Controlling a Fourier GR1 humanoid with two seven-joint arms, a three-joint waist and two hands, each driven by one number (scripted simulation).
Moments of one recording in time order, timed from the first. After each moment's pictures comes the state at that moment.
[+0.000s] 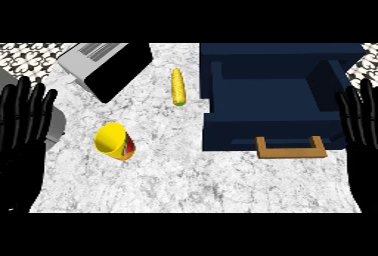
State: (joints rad) left arm -0.01 0.10 0.00 -2.10 0.01 0.01 0.00; right arm 0.01 -0.08 0.00 -2.10 0.01 -0.02 0.01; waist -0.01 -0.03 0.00
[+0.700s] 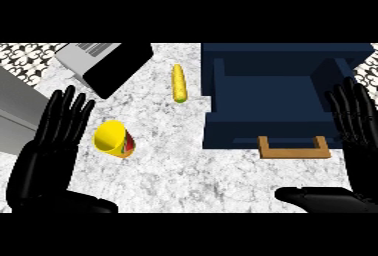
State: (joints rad) left arm 0.02 0.05 -0.02 -1.98 0.23 -0.10 0.04; right arm -0.02 -0.14 0.00 -2.07 0.03 0.04 0.05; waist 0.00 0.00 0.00
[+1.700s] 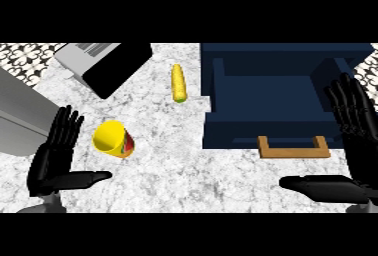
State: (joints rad) left arm -0.01 0.12 0.18 -1.44 0.17 -0.16 -0.27; right arm -0.05 -0.15 -0.06 -1.98 0.02 0.10 -0.01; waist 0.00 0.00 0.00
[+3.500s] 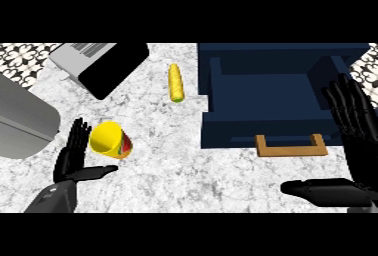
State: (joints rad) left arm -0.46 0.27 0.32 -0.21 0.04 -0.20 -0.98; right arm -0.05 -0.13 -0.08 -1.99 0.01 0.16 0.00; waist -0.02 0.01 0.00
